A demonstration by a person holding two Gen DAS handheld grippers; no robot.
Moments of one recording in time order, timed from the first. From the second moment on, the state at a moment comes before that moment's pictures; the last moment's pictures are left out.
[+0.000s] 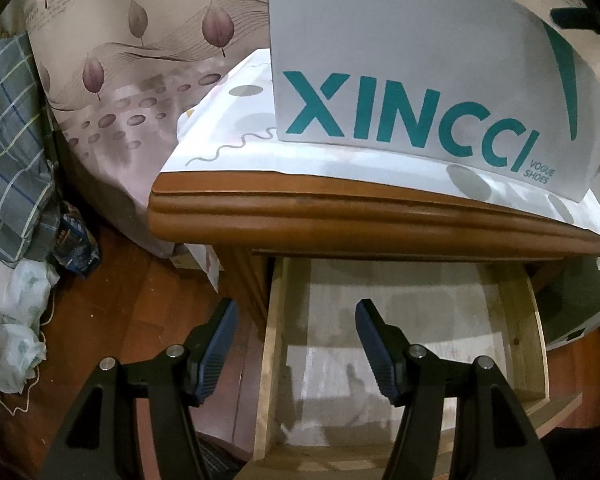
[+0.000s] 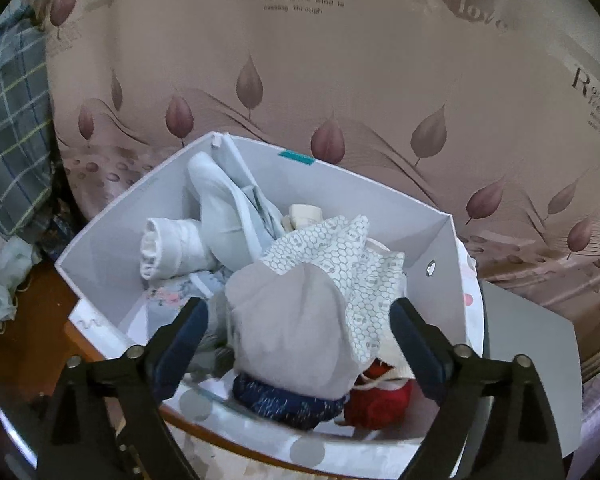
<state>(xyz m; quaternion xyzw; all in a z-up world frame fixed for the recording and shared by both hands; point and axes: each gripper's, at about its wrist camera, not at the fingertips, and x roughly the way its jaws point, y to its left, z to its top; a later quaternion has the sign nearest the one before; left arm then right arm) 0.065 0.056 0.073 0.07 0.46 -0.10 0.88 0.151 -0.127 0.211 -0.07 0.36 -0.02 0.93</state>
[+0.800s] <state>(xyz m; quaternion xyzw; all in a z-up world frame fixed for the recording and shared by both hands) 0.032 0.037 0.066 0.11 0.46 -0.10 0.88 0.007 -0.155 0.126 -0.01 0.36 -0.01 0.93</state>
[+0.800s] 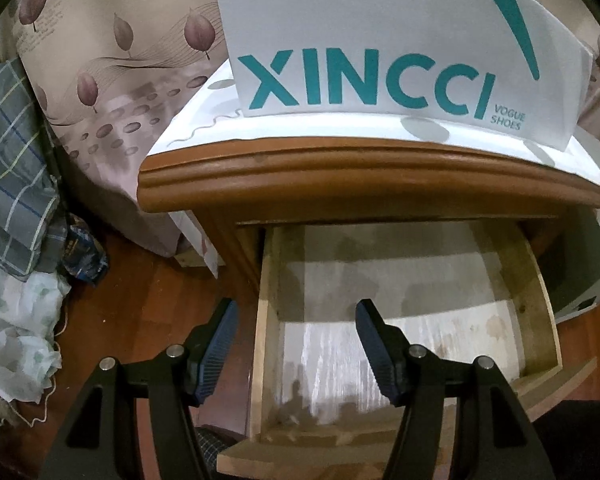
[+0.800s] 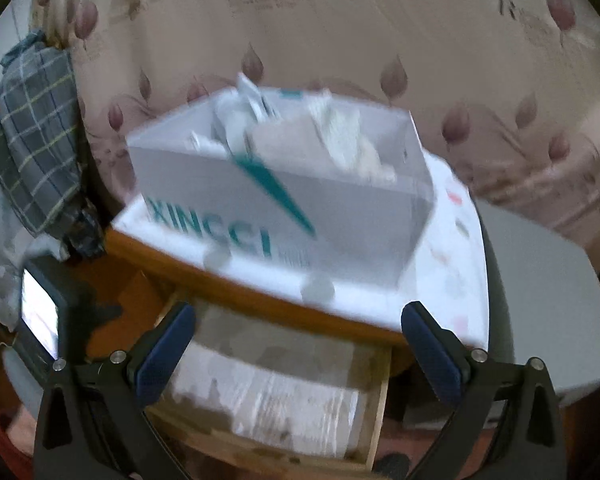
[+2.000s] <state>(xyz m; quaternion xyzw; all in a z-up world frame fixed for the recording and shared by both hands) 0.008 0.022 0.049 0.11 0.48 -0.09 0.87 0.000 -0.169 0.004 0.03 0.42 -0.03 0.91</state>
